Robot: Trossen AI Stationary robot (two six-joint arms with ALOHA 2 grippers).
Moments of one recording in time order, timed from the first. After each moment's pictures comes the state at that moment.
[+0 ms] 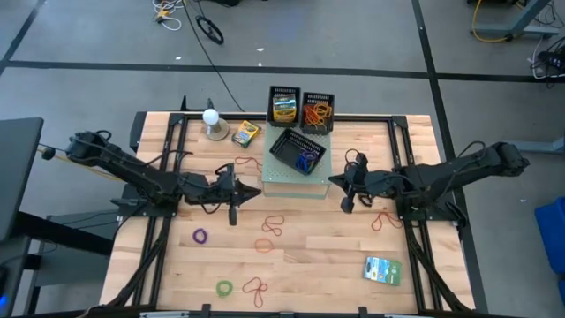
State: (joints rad) left arm -0.29 1.13 0.44 0.60 -0.44 -0.12; right arm 0.20 0.99 0.65 -0.21 0.50 0.23
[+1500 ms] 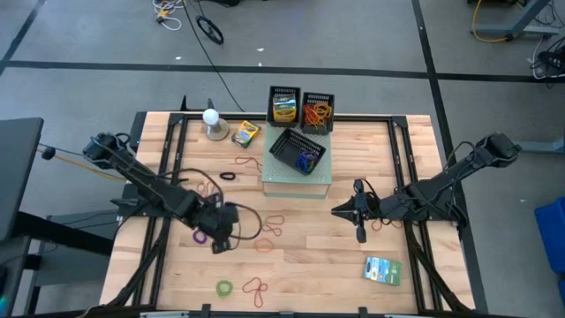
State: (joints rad) left arm -0.53 1.39 0.90 -0.72 -0.29 -0.74; right arm 0.49 0.97 0.44 0.12 0.47 0.27
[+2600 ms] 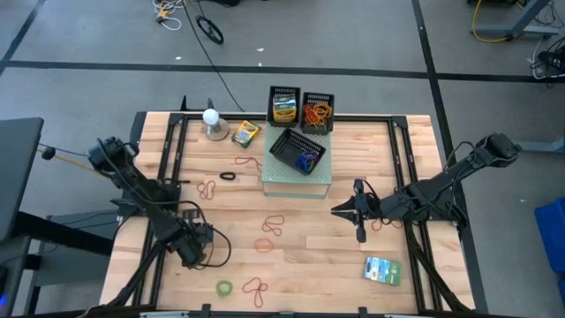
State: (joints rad) left arm -0.86 1.48 0.65 -0.72 -0.18 -0.95; right arm 0.49 0.97 0.44 0.13 0.48 0.22
